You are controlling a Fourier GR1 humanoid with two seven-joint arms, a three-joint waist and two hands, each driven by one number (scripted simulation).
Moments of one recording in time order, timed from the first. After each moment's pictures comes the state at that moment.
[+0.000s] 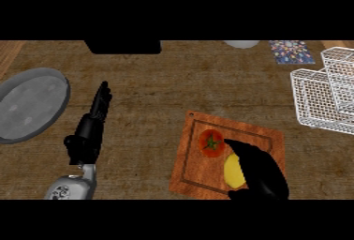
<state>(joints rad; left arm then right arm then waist) -0.13 0.07 -0.12 -1.57 -0.12 0.21 0.04 0.02 -0.21 0.49 -1.81 0.87 0.27 0.64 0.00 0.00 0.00</state>
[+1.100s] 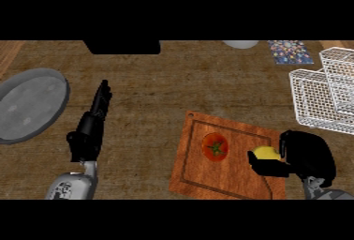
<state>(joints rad) -0.15 0.05 -0.09 -1.54 -0.14 0.20 0.03 -0.04 -0.39 0.28 -1.72 1.07 0.36 0.66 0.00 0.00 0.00</state>
